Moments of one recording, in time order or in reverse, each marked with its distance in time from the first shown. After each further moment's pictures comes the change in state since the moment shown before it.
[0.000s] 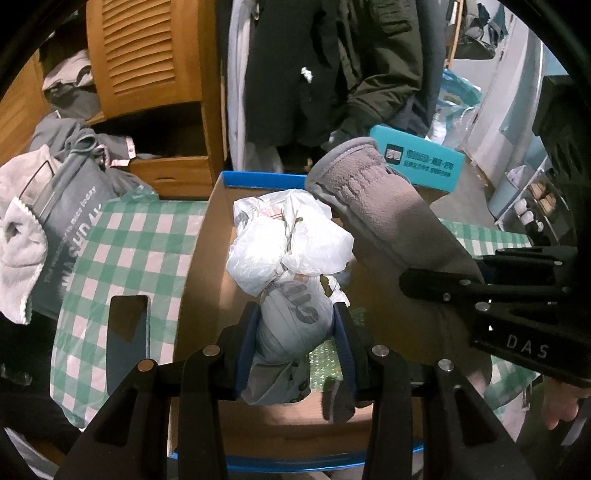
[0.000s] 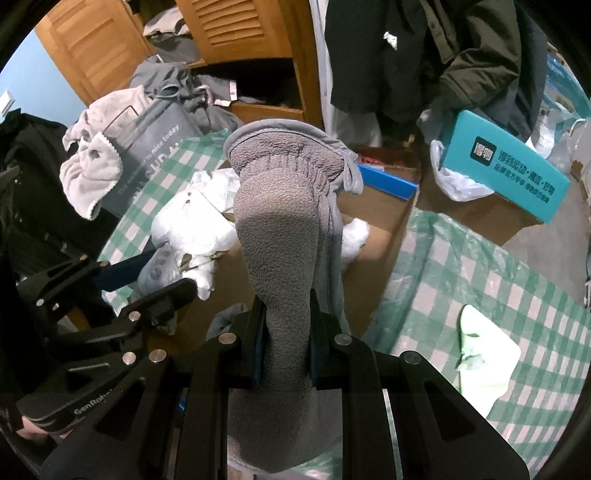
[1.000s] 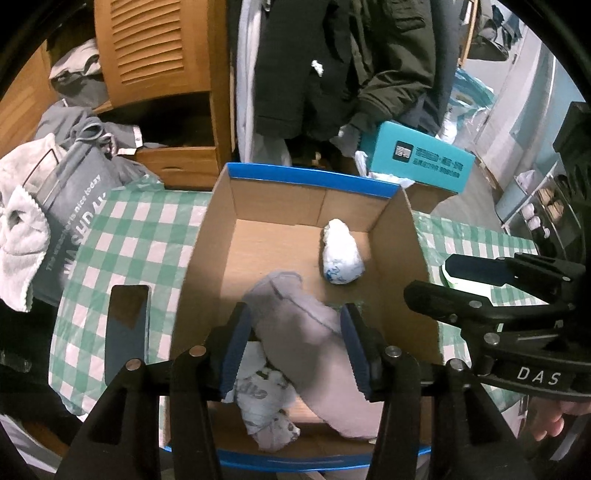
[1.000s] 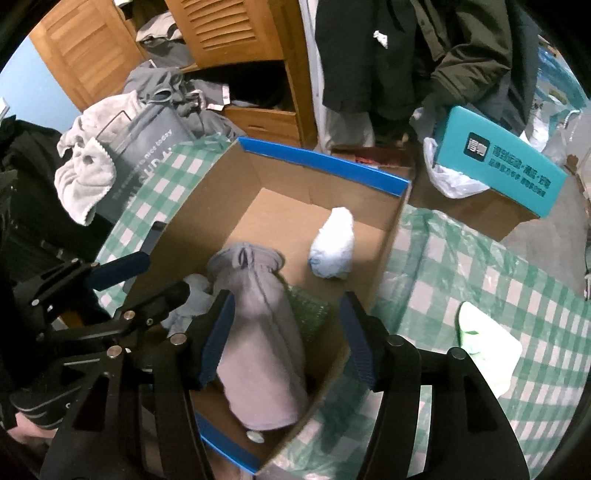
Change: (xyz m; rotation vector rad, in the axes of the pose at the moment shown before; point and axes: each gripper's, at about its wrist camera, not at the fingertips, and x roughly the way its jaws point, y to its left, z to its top) left arm 0.004 -0.006 0.003 -0.031 0.029 0.017; right arm -0.002 -0.008 -0.005 0.027 -0.023 -0.023
